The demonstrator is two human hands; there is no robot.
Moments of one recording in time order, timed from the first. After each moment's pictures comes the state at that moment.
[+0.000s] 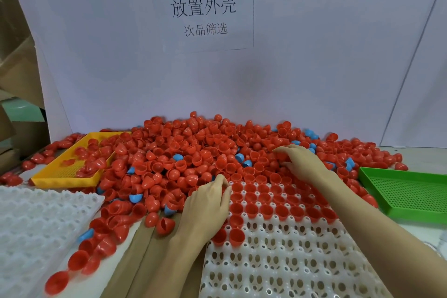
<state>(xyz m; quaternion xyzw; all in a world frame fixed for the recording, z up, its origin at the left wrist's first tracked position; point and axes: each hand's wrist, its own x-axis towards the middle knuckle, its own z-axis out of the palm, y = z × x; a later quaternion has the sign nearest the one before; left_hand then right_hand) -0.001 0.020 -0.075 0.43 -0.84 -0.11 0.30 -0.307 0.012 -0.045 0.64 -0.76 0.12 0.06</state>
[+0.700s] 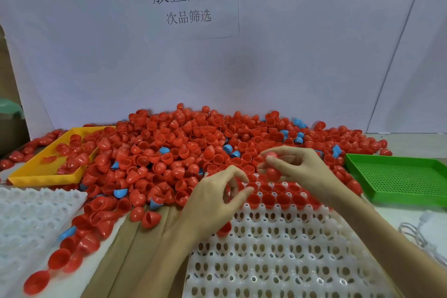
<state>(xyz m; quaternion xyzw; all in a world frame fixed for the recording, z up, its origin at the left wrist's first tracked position) -0.017 0.045 -0.061 0.23 -0.87 -0.24 0.37 -0.253 0.115 -0.021 0.56 -0.55 0.51 -0.34</state>
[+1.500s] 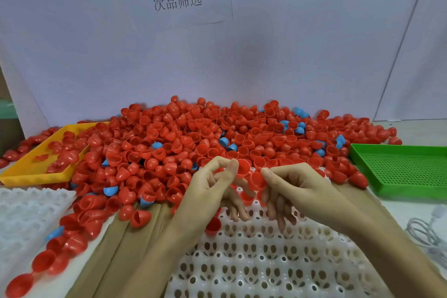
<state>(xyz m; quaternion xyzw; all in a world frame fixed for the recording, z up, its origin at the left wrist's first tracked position) -0.030 0.065 -0.046 0.22 -0.67 -0.62 0.35 -0.234 0.153 -0.025 0.62 -0.52 0.42 -0.40</state>
